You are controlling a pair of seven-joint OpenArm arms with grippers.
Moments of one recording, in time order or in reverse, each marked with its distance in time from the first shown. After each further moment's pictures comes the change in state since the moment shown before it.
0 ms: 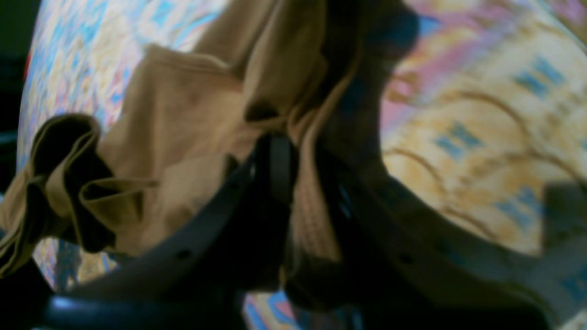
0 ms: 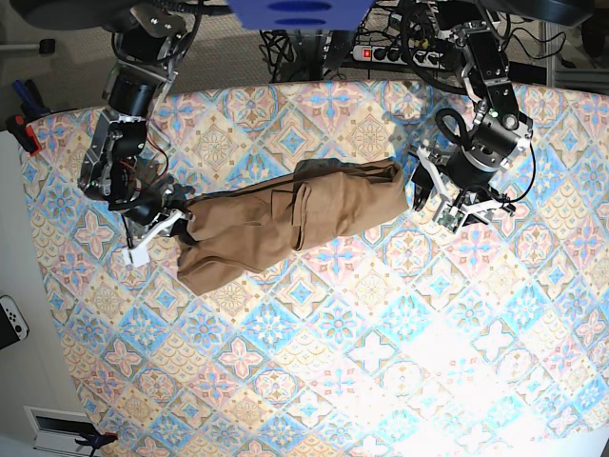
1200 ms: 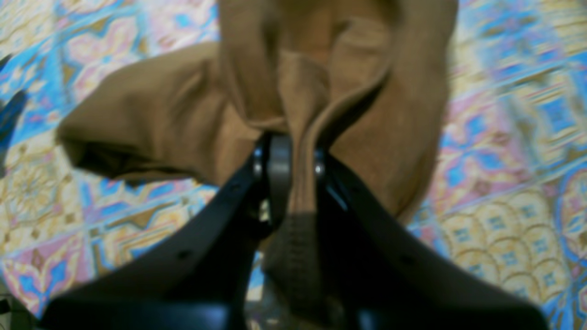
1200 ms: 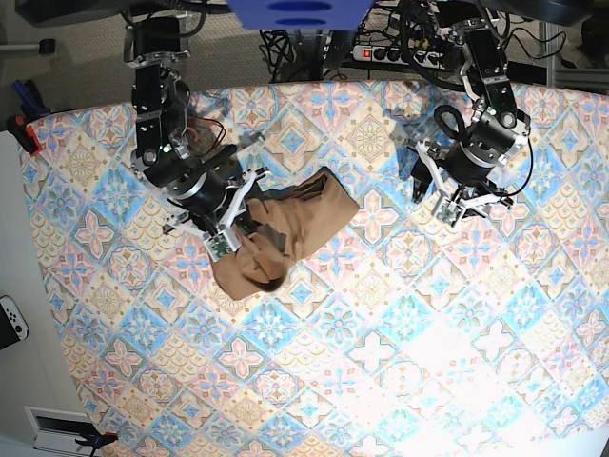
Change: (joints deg) left arm 1.1 0.1 0.0 -1.2 0.2 0.0 0.0; right arm -14.1 -0.7 -31.1 42.1 -24.2 -13.7 1.8
